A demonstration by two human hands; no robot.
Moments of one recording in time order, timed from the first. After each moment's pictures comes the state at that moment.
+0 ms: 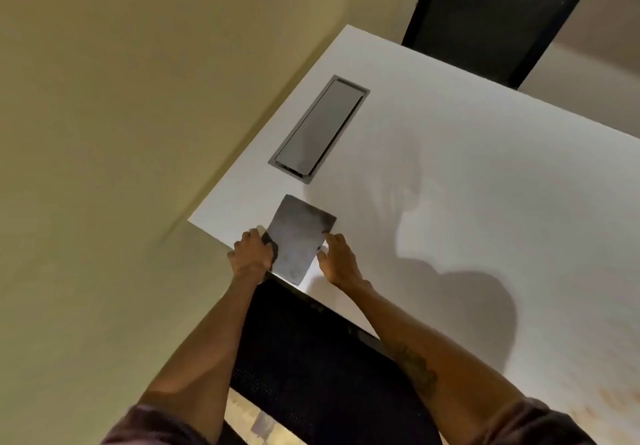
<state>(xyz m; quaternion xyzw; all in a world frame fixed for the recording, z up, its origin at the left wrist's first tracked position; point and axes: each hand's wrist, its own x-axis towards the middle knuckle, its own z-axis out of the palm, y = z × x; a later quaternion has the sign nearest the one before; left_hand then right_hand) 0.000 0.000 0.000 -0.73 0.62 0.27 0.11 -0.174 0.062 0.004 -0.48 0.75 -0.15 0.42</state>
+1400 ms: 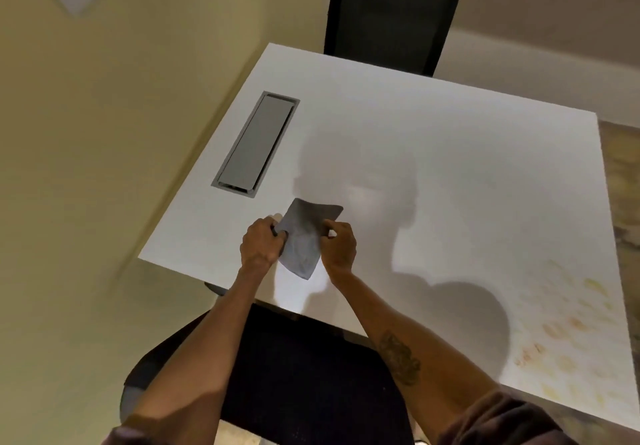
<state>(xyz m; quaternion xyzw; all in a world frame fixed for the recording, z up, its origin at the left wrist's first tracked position) -0.118 0.012 0.041 -0.63 0.71 0.32 -0.03 -0.251 0.093 0.027 -0.25 0.84 -0.38 0.30</state>
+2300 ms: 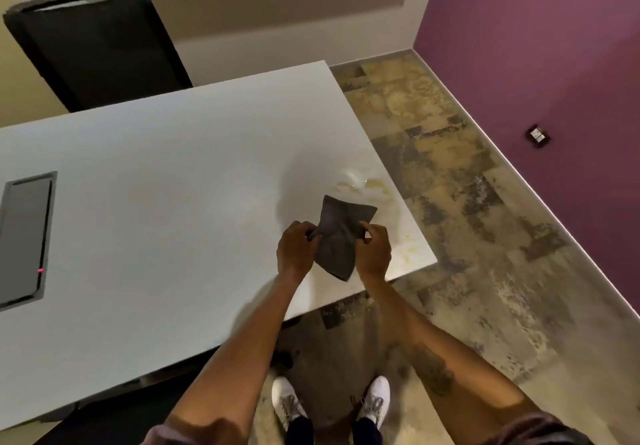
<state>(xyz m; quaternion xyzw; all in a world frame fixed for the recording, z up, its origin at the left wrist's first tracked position) -0.438 0.332 0.048 -0.30 0.87 0.40 -0.03 -0.499 0.472 0.041 0.04 0.88 -0.47 0.05</state>
